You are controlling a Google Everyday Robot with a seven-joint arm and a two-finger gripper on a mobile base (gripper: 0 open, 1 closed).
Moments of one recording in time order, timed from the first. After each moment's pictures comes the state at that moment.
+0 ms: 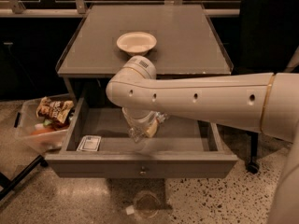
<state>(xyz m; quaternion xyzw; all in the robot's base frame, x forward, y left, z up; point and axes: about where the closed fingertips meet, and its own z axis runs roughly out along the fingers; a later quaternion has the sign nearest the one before) 0.561 0.003 0.675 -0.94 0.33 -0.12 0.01</state>
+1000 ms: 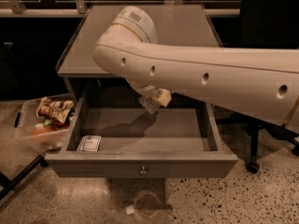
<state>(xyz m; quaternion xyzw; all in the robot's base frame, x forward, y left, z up) 0.579 -0.048 0.804 -0.90 0.36 -0.23 -0.06</state>
